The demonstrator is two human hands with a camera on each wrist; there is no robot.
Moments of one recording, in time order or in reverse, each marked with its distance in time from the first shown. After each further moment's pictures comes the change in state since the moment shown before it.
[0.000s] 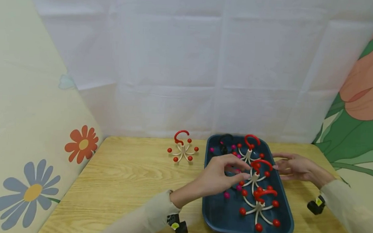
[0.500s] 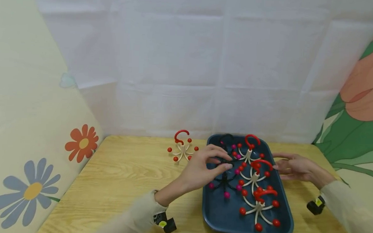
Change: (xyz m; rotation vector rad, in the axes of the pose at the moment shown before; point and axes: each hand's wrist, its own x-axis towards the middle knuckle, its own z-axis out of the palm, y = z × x) left_hand -0.017 -0.009 -0.033 0.080 0.163 0.050; right_hand -0.001 0.000 0.000 -0.016 0.002 -0.003
